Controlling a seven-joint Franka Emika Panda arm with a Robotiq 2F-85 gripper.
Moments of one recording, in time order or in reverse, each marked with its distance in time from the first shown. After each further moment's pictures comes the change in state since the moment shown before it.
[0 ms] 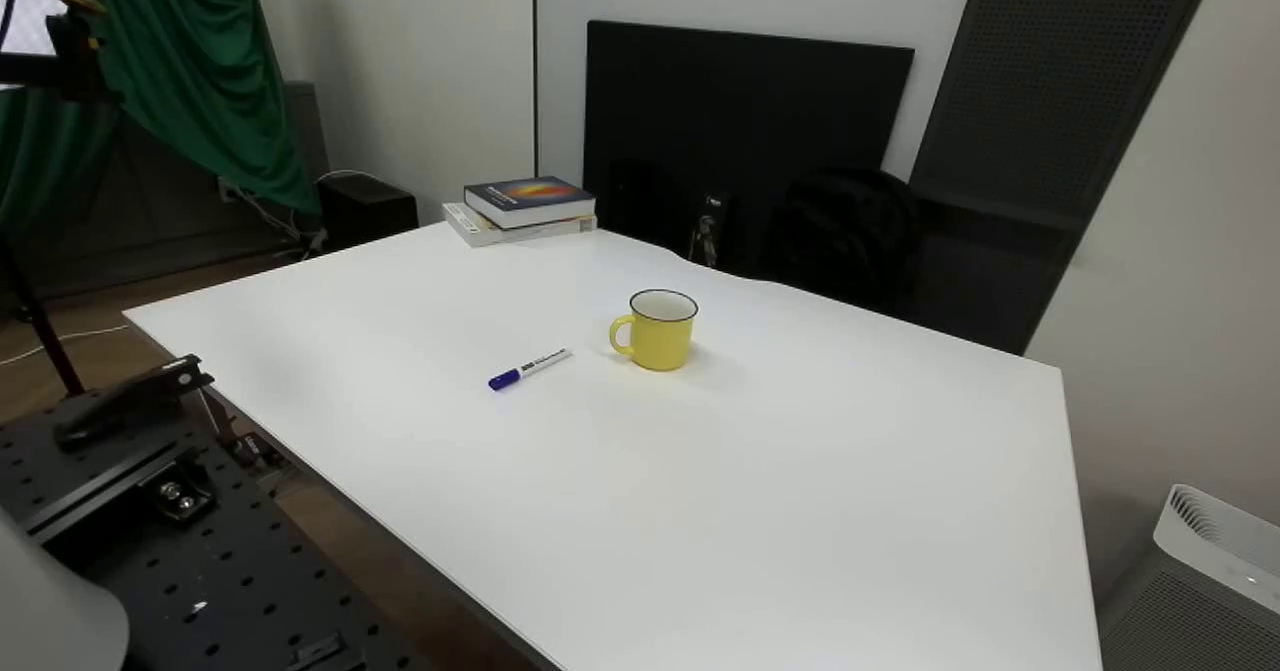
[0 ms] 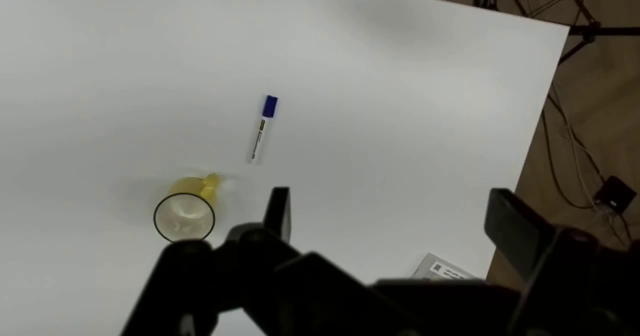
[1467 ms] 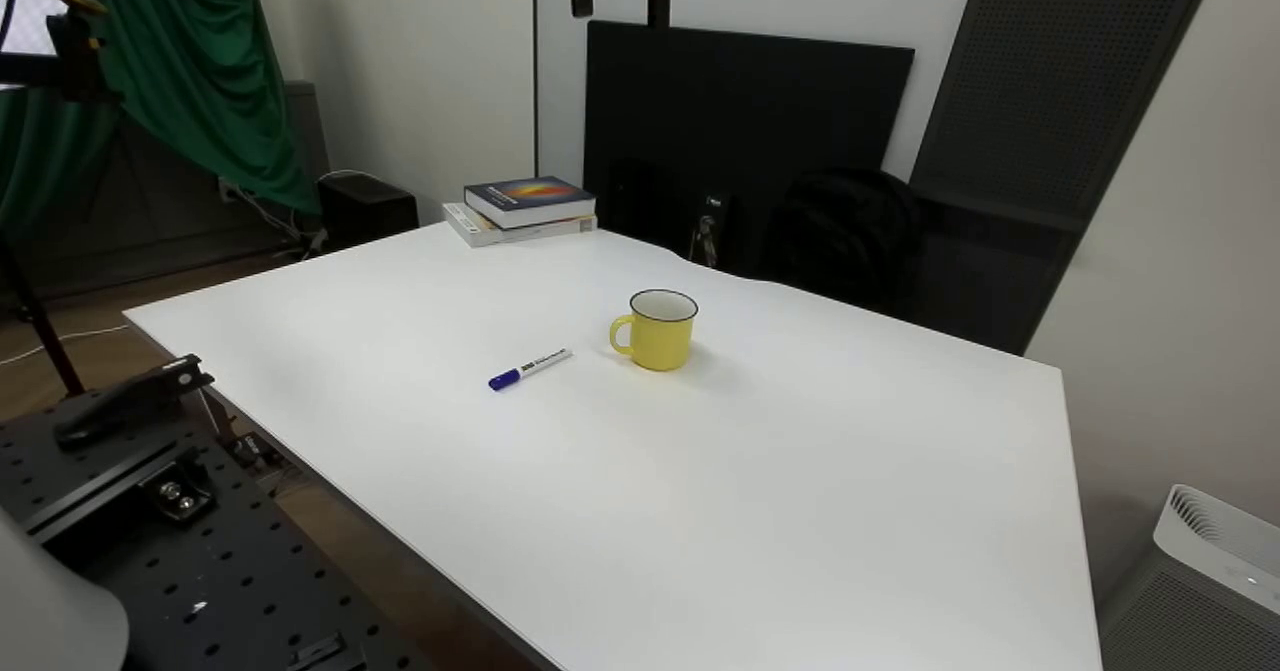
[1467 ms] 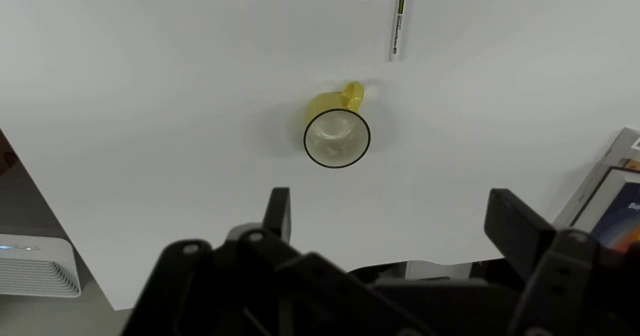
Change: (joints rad) arm -0.187 0.160 -0.047 -0.149 -0.147 0.503 0.061
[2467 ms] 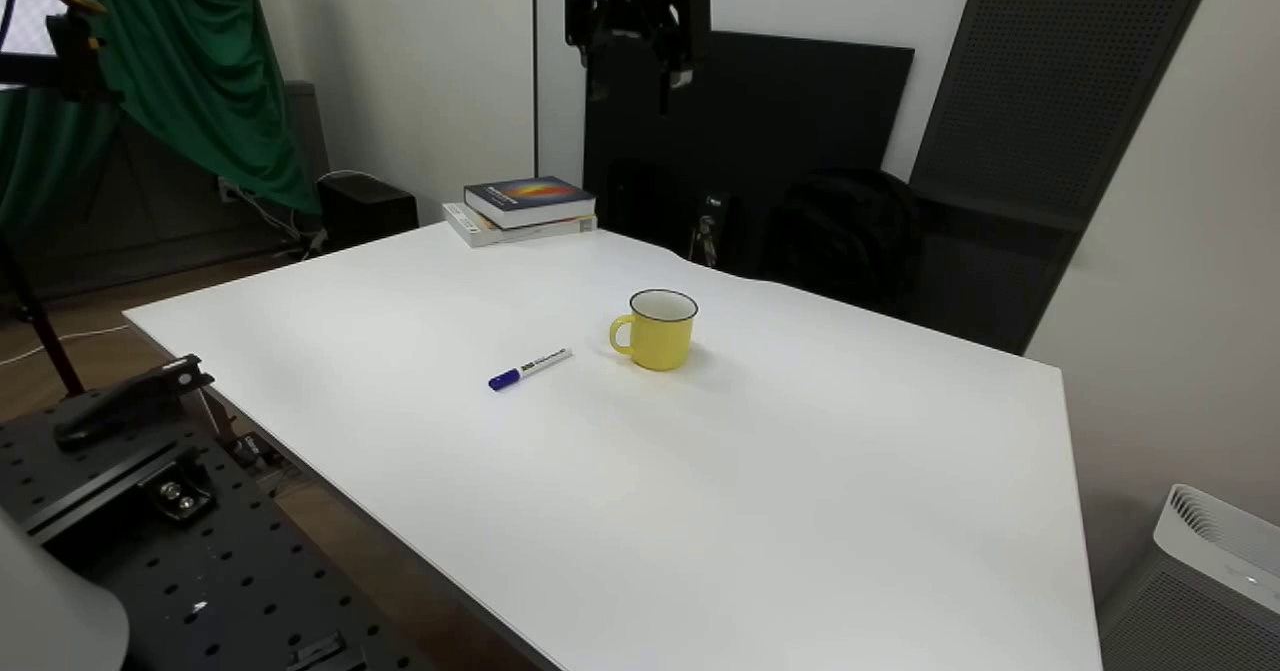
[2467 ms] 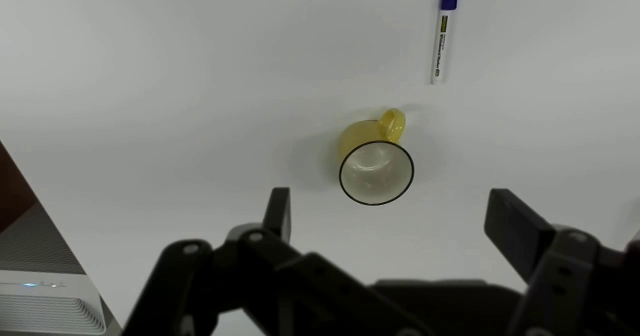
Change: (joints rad) arm -0.014 0.091 -0.019 -0.067 -0.051 0.110 0.044
